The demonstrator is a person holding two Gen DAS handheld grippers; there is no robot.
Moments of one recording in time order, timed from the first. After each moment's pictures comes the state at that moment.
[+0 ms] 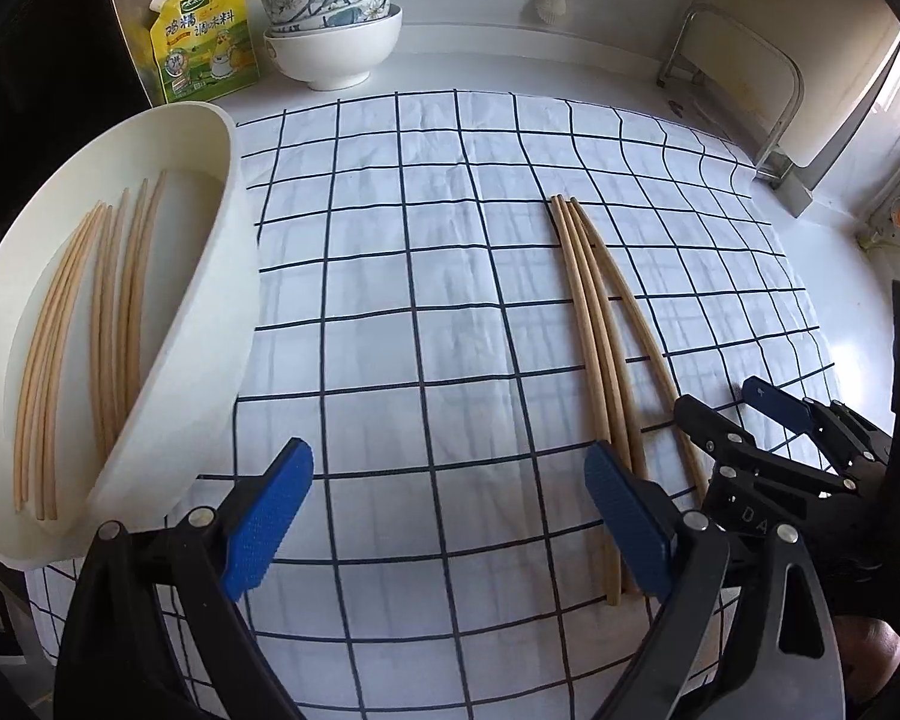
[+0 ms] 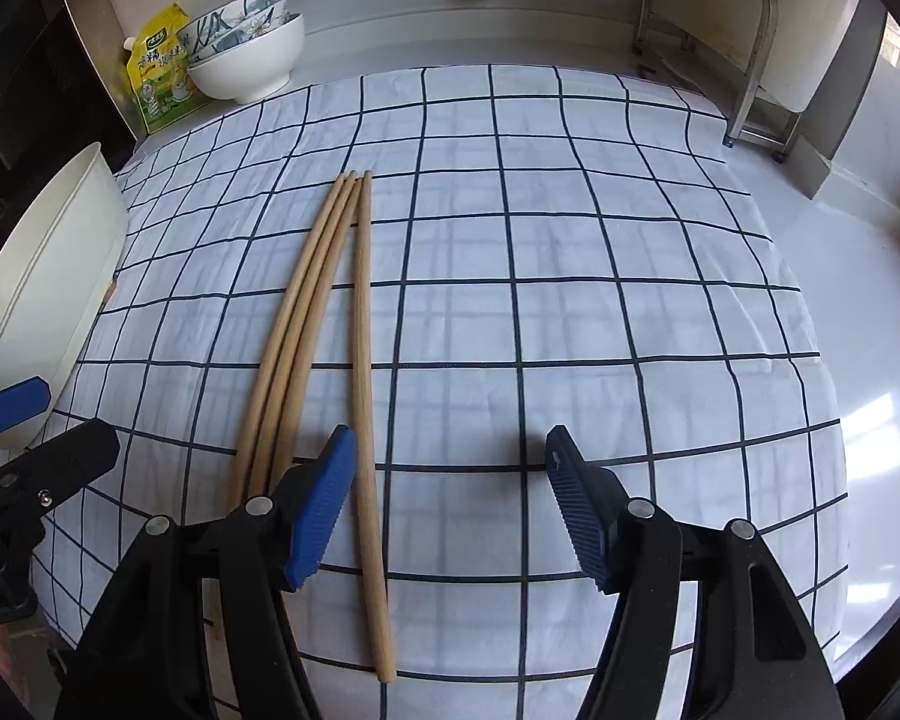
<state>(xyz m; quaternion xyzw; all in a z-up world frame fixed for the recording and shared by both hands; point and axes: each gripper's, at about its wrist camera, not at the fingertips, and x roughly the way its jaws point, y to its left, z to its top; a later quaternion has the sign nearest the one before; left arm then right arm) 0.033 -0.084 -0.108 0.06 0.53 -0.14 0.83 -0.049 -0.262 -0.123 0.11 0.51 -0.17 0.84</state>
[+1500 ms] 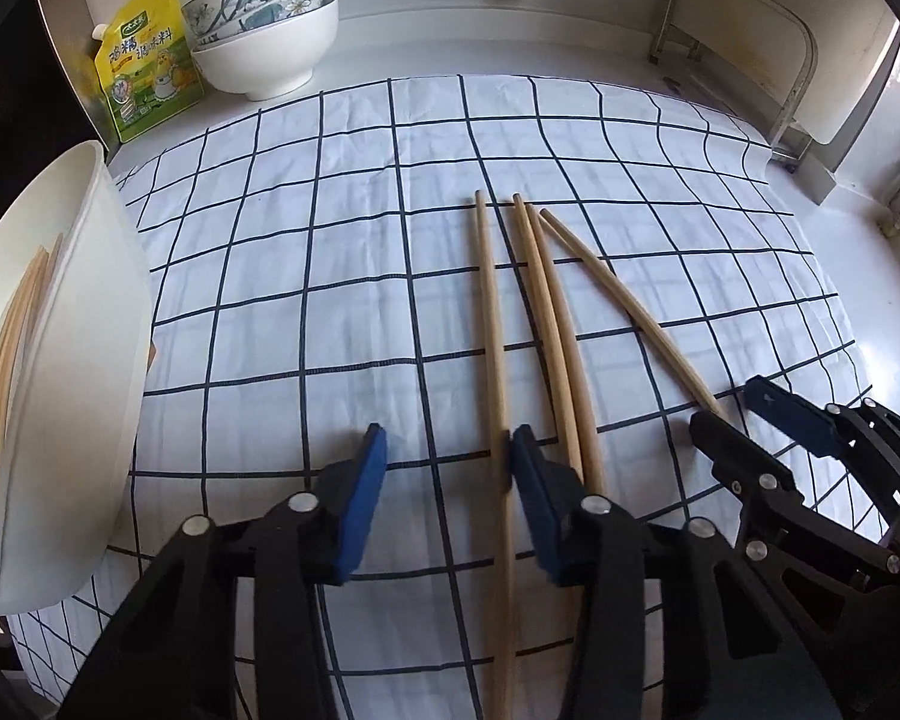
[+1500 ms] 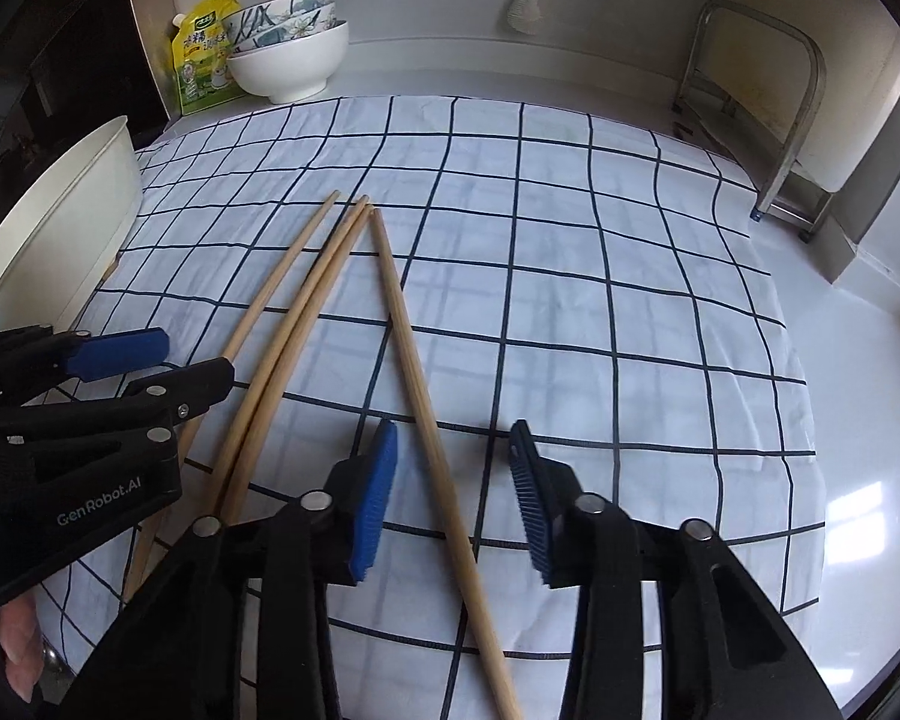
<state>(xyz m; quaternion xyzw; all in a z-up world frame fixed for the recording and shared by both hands) 0.071 -0.151 -0.139 0.08 0.53 -0.14 0.84 -0.036 -0.270 -0.124 0.03 0.49 -0.12 0.86</state>
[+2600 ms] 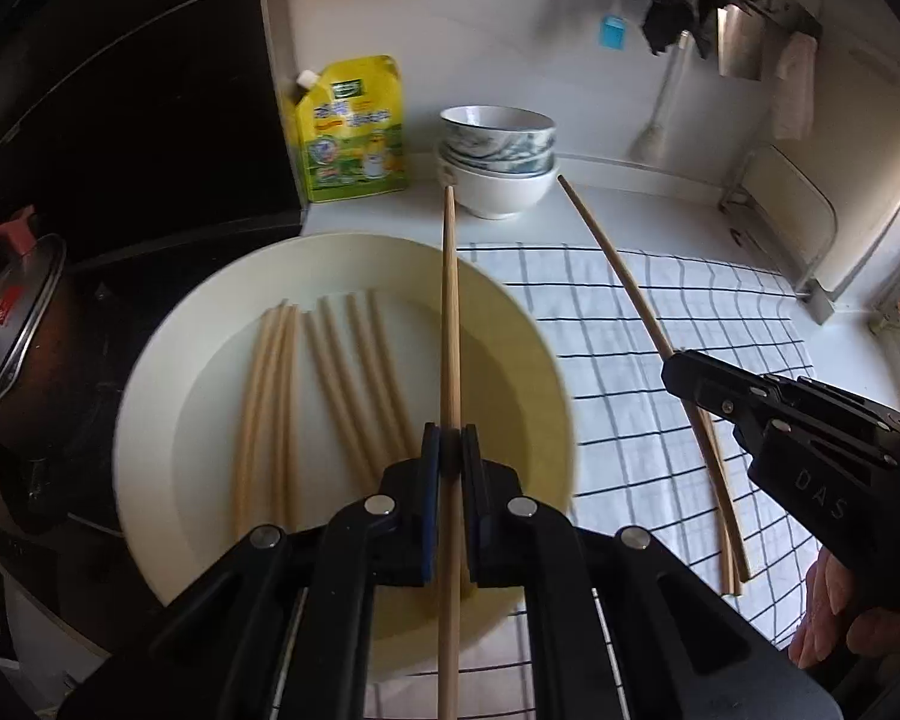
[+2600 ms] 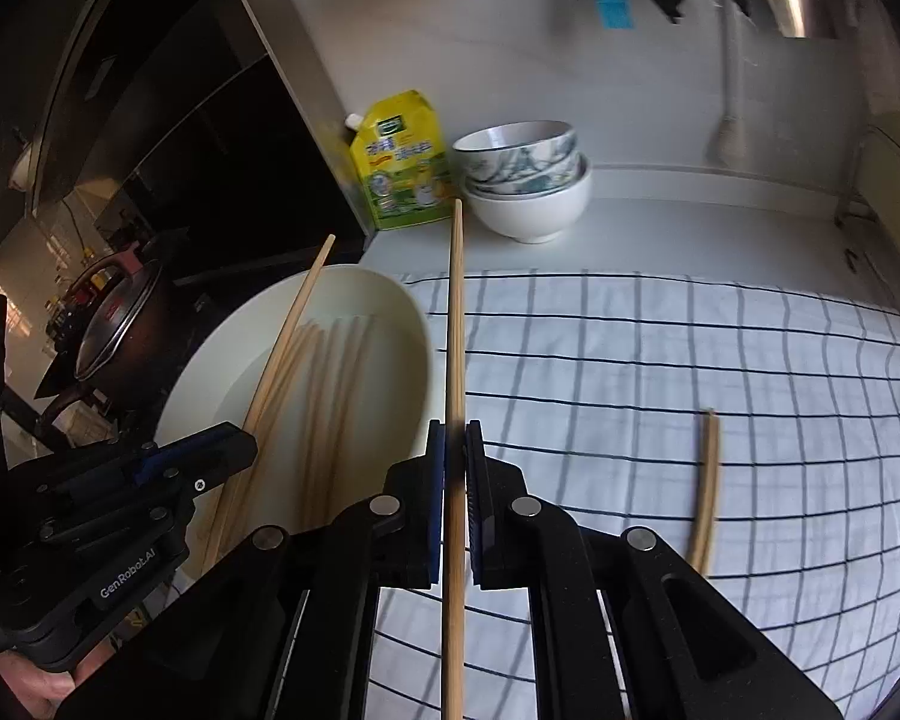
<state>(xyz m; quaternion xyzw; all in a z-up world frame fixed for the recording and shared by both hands) 0.078 0.069 -0.015 0.03 0.46 -0.10 0.88 0.061 -0.115 -0.019 0.13 0.42 0.01 0.90</state>
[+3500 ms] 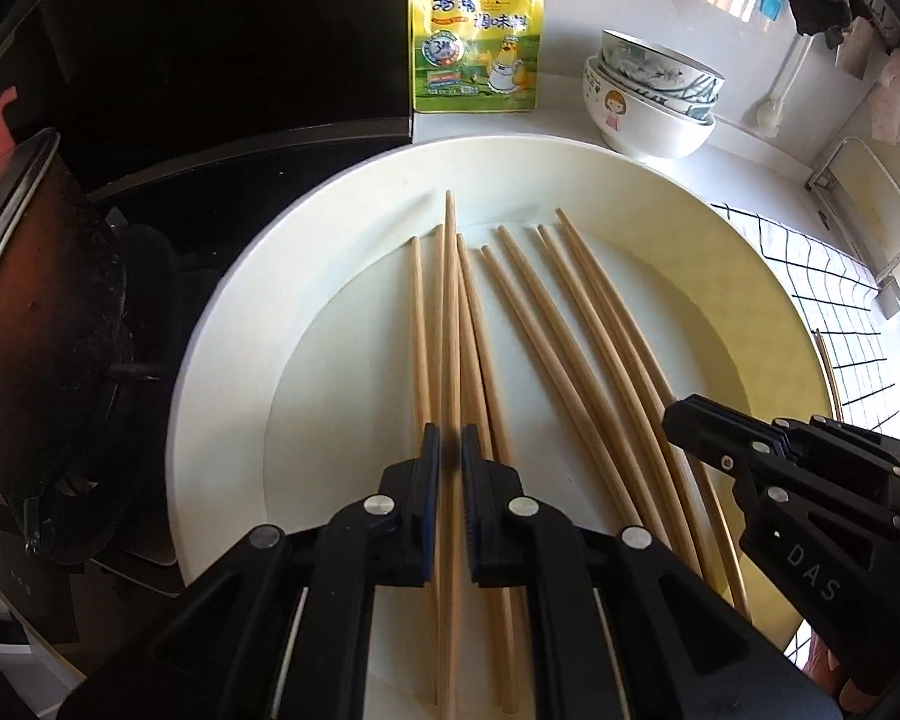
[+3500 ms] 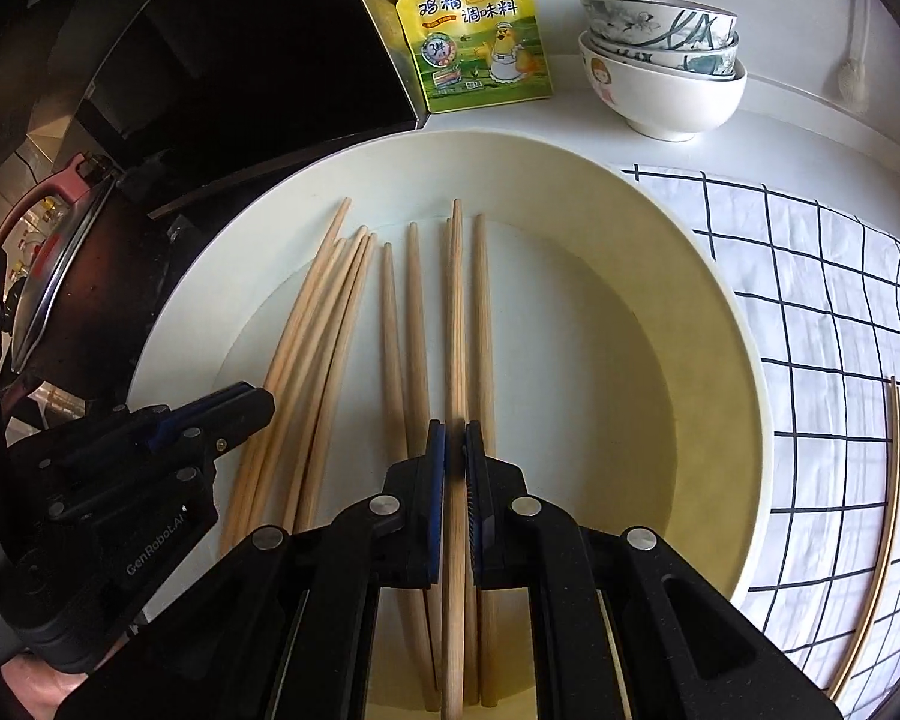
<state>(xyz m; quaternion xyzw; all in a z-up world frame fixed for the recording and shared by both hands) 0.148 0.164 -0.091 0.03 0.53 -0.09 0.84 0.153 -0.014 -0.093 0.13 0.52 -0.01 0.85</state>
